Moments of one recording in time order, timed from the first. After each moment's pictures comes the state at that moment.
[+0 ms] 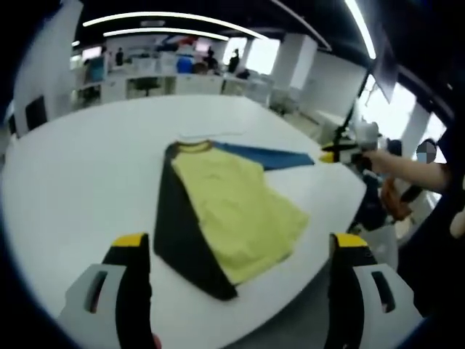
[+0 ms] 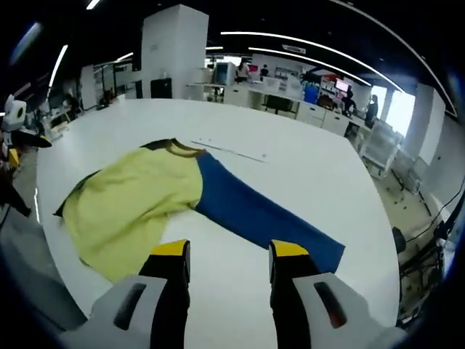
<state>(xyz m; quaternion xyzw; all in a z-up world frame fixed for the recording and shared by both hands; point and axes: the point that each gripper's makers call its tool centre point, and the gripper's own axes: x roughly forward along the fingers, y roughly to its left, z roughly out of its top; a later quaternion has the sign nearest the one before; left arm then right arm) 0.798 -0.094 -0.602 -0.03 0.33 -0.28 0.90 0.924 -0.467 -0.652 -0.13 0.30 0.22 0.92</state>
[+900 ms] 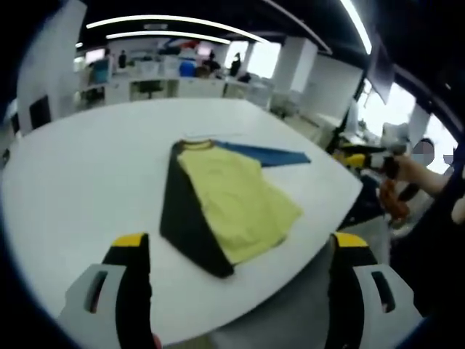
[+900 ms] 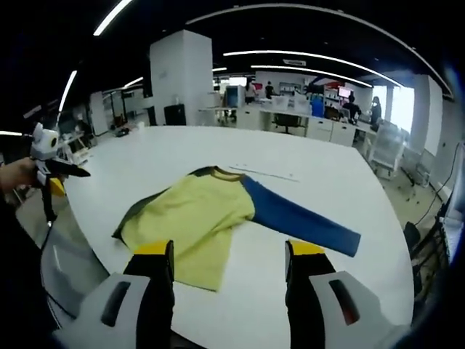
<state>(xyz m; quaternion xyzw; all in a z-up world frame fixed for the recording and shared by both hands) 0.755 -0.071 -0.591 -0.03 0.33 -0.28 0.90 0.817 -0.409 -0.581 -0.07 0.25 0.25 0.93</state>
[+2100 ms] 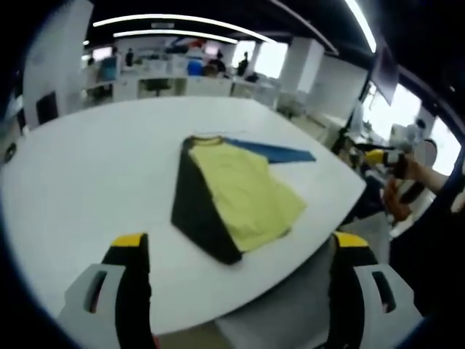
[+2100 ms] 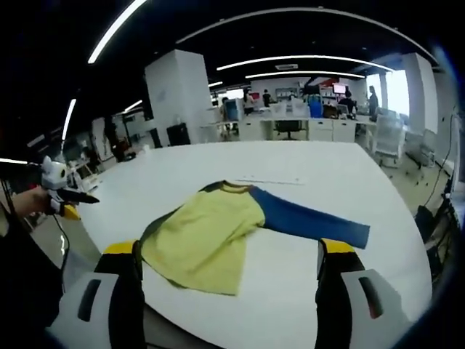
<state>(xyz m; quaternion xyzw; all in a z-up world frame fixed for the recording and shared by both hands) 0.741 -0.048 -0.593 -0.03 0.33 -0.26 0.91 0.802 -0.403 -0.560 0.00 0.22 0.26 0.94</state>
